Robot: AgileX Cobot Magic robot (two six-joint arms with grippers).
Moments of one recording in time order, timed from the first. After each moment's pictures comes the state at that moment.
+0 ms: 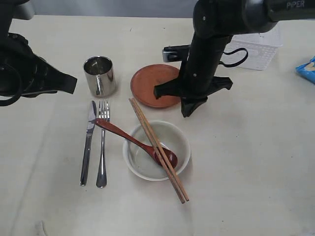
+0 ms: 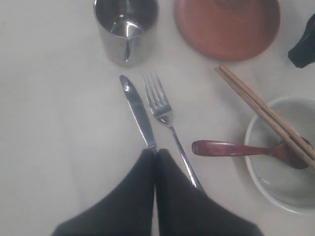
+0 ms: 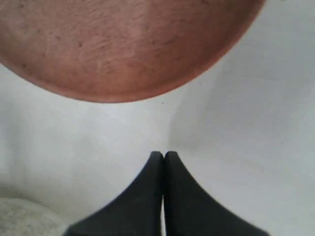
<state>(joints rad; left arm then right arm) -0.57 1.15 -0.80 0.06 0.72 -0.30 0.52 2.08 -1.39 0.16 0.97 0.10</state>
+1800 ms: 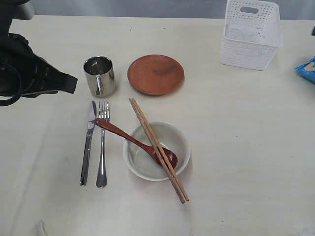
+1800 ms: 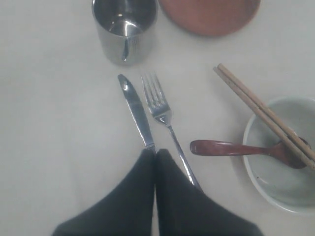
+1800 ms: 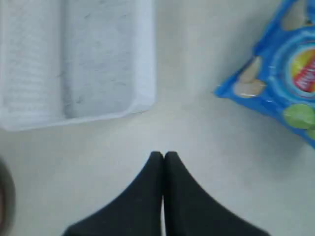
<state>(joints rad) -0.57 1.15 -0.80 0.05 0.72 -0.30 -0.23 1.79 -1.41 0.24 0.87 0.06</state>
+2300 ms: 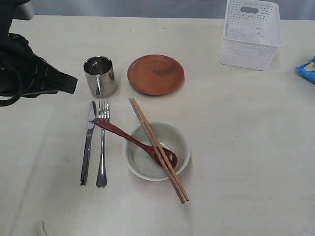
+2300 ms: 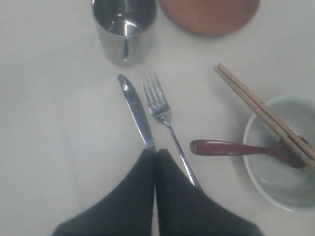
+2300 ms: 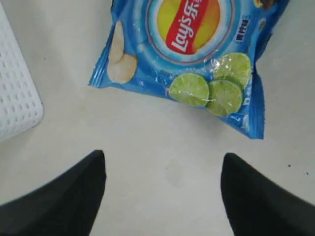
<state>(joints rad) -0.57 1.15 -0.80 0.05 0.72 -0.29 -0.42 1.97 -1.38 0.30 0.87 0.07</state>
